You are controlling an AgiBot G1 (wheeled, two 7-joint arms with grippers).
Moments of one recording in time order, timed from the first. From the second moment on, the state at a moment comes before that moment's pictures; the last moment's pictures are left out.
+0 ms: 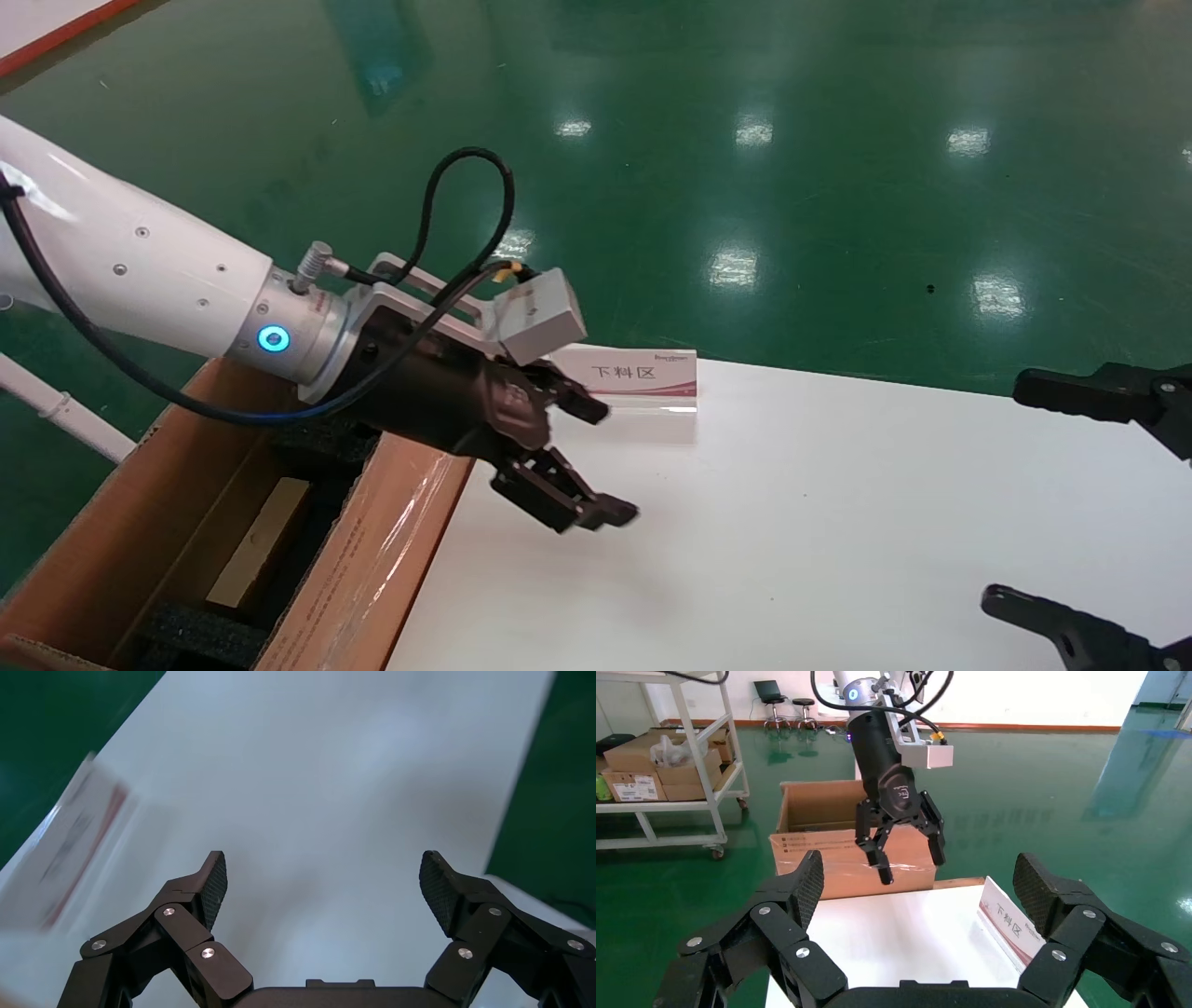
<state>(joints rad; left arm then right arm) -1.91 0.57 1.41 -1.32 1.03 1.21 -0.75 1.08 -0.61 -0.29 1.28 -0.72 -1.49 0.18</state>
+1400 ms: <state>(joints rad) -1.05 0.61 0.24 -1.28 0.73 1.50 -0.18 1.07 -0.61 -0.28 1.28 -0.73 -1.50 0.19</state>
